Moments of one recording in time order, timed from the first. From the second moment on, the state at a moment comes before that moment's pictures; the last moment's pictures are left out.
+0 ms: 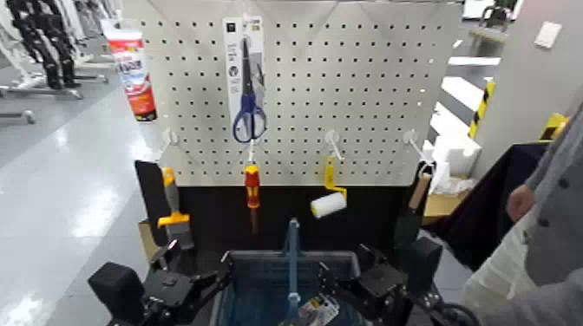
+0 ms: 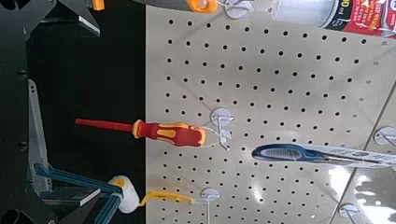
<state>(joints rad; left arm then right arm) 0.24 0.07 -0.02 -1.81 0.19 -0.06 -0.31 0.13 -0.05 0.11 -1.78 -0.18 0.23 0.46</state>
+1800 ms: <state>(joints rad) 0.29 0.04 0.01 -1.82 0.20 -0.07 -0.31 0.45 -0.06 0.12 -1.91 -0.03 -0.14 0.06</state>
